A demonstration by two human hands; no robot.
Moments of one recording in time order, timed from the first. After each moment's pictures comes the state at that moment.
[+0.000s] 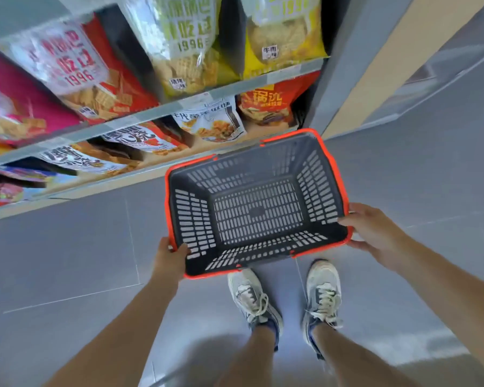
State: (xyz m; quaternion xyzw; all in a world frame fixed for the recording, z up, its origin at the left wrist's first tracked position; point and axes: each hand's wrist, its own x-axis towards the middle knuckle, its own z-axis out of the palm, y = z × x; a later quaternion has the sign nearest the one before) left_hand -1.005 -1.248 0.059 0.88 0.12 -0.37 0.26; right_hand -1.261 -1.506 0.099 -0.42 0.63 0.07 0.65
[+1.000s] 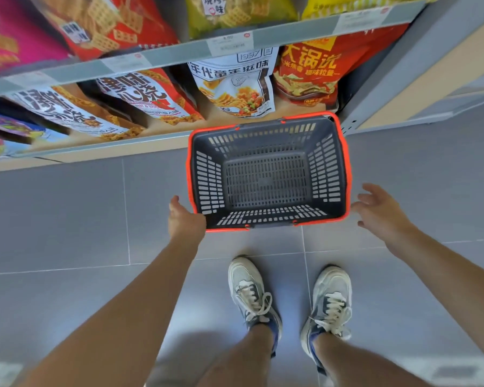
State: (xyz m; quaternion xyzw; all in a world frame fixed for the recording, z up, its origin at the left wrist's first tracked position) left_hand -0.979 -1.277 -0.015 0.90 0.11 -0.34 0.25; right_hand -1.214 -1.511 0.018 -0.55 0.64 0.09 0.53
